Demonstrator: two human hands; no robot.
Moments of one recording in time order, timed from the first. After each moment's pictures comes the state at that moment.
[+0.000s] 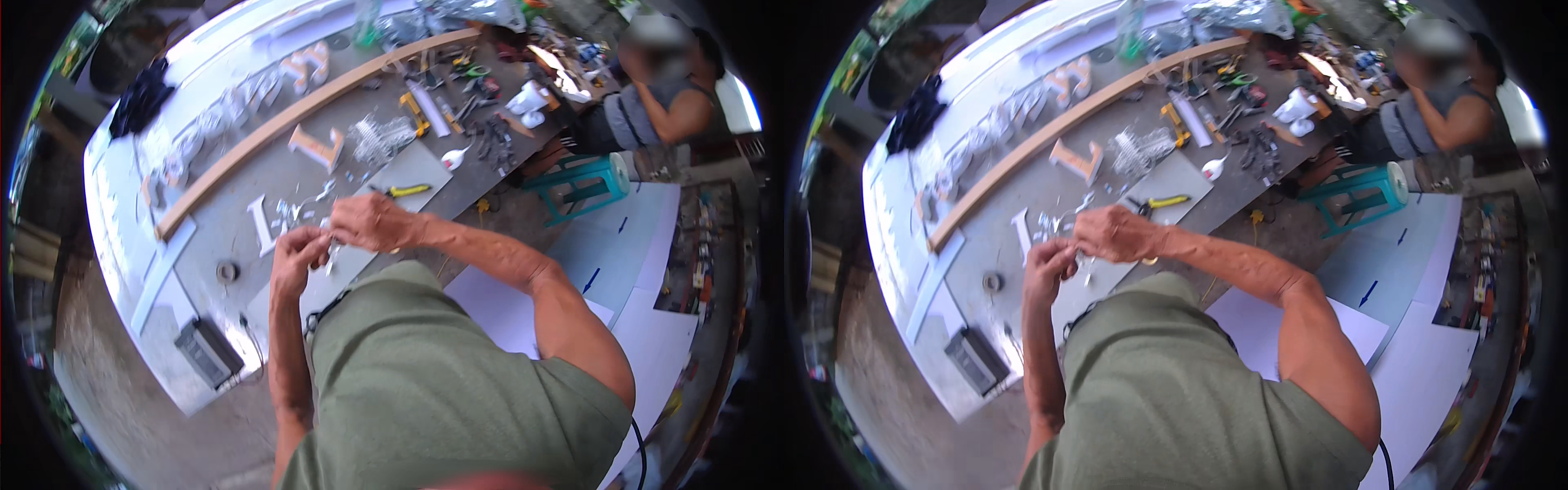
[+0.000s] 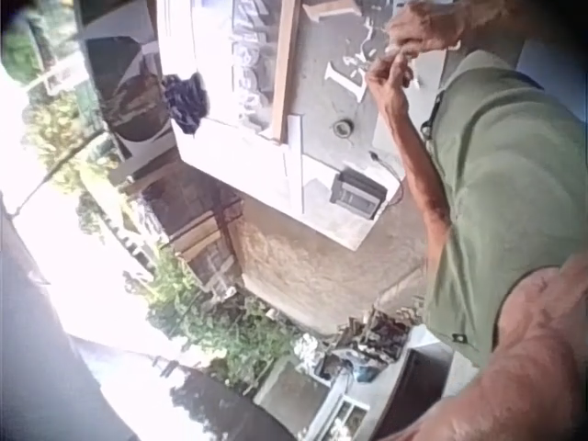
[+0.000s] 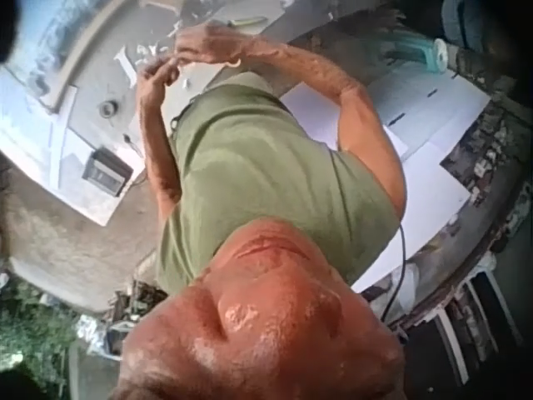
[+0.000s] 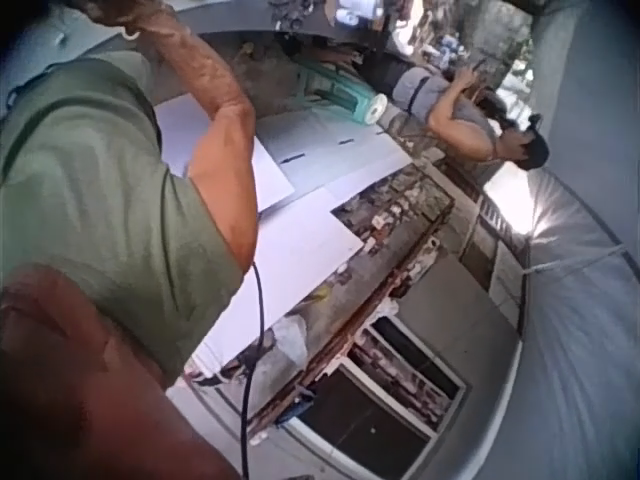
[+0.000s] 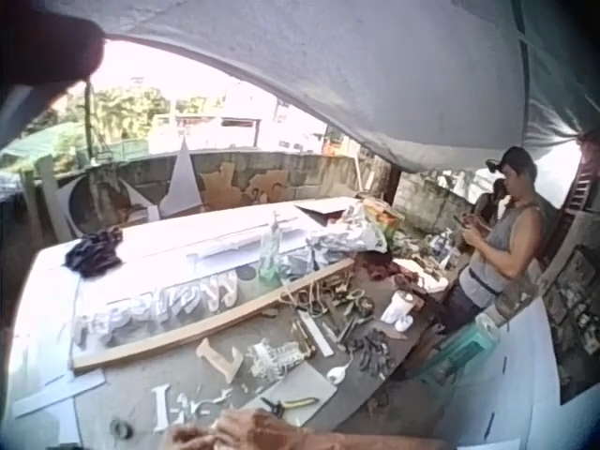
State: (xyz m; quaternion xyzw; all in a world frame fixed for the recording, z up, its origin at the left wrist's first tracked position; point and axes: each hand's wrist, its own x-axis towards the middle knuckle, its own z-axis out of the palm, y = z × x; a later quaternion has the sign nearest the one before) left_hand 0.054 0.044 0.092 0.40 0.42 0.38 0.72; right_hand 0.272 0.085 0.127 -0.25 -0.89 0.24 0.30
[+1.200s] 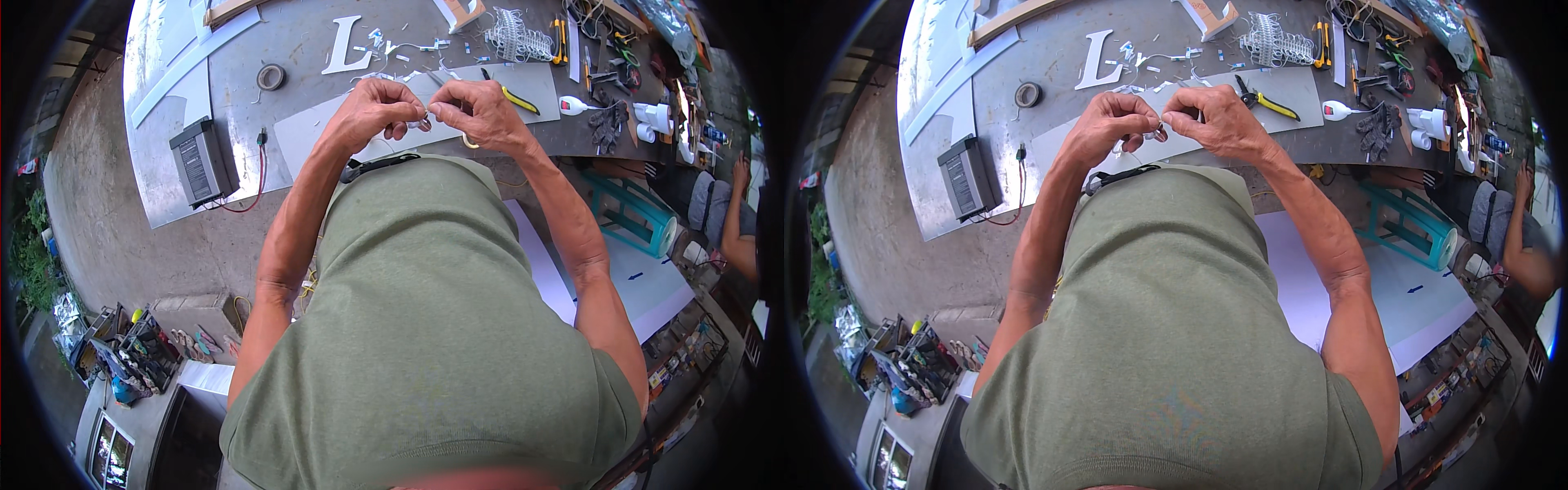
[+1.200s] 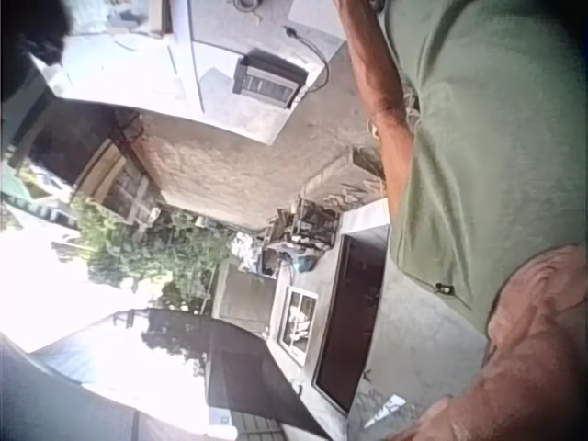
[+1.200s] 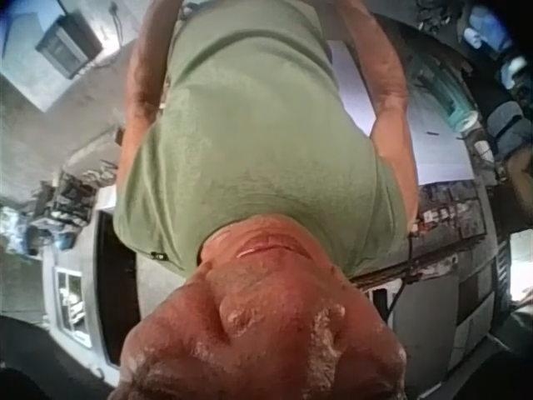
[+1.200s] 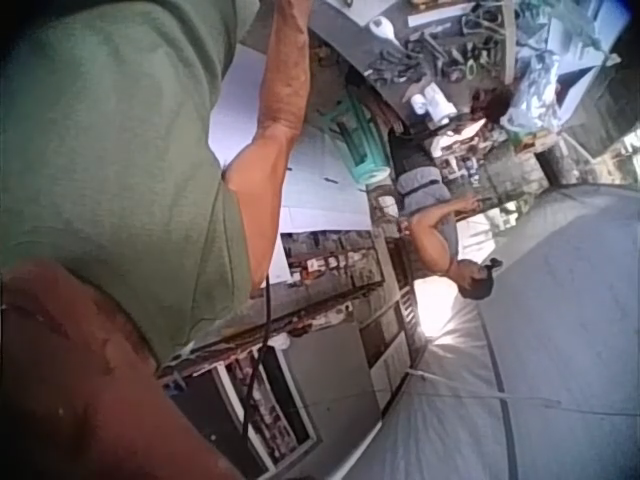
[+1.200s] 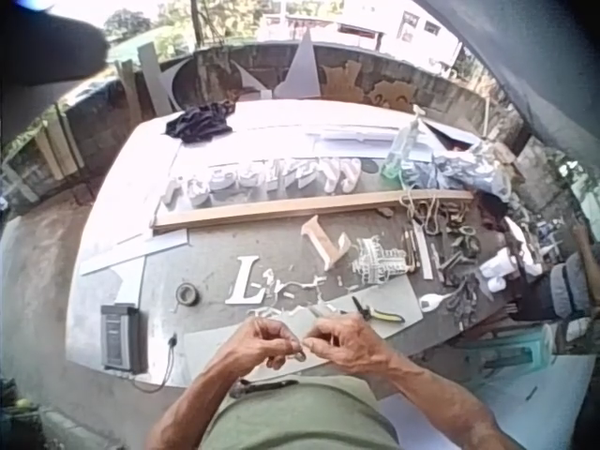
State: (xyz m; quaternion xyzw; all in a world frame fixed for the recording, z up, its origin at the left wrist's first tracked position) left_hand 0.049 0.018 0.078 0.38 0.46 0.35 0.72; right_hand 0.270 0.075 0.107 -0.31 -0.80 0.48 0.17
